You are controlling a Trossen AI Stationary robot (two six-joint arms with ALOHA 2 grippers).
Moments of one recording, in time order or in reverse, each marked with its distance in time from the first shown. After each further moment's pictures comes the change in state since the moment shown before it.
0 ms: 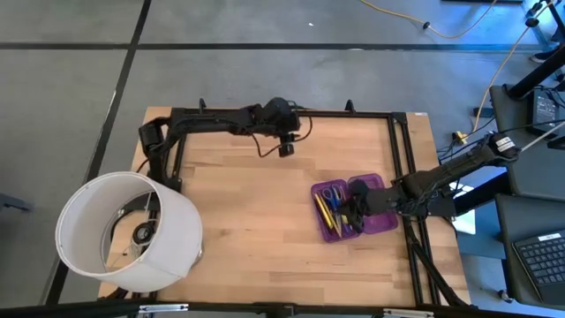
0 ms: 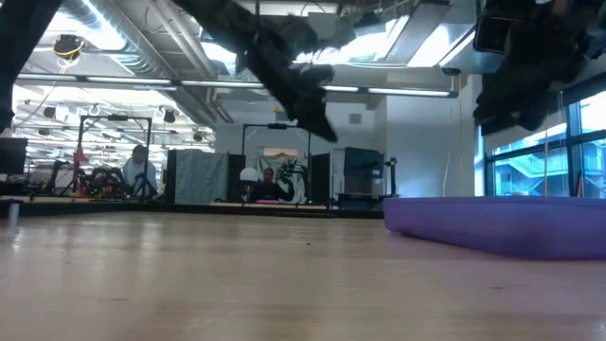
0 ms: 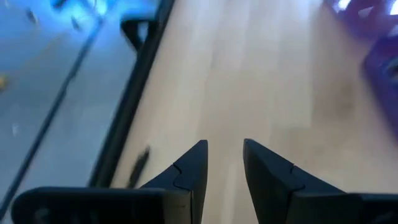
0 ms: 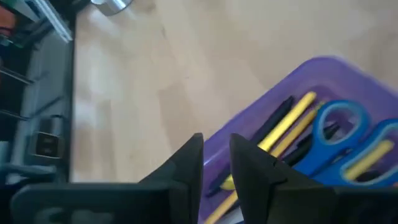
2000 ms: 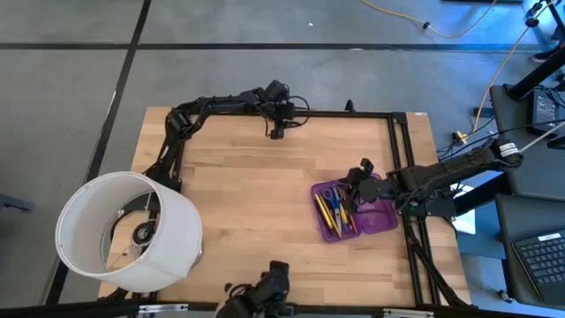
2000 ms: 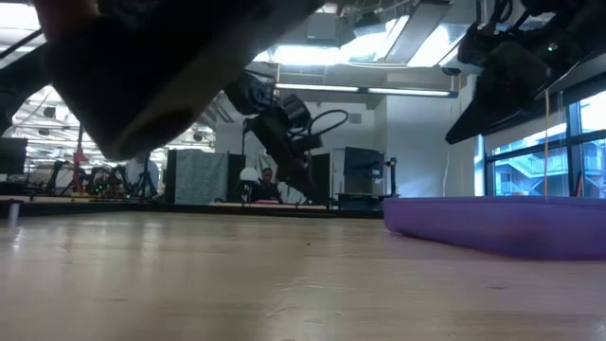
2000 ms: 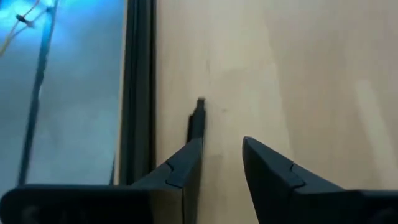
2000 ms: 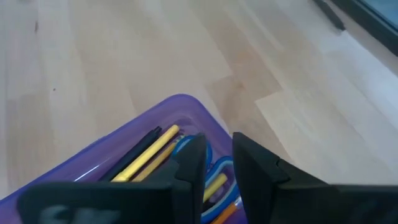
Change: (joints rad) left arm 0.266 0.342 0.204 -0.064 0.245 0.437; right arm -0.152 0.012 -0.001 -0.116 0.246 -0.313
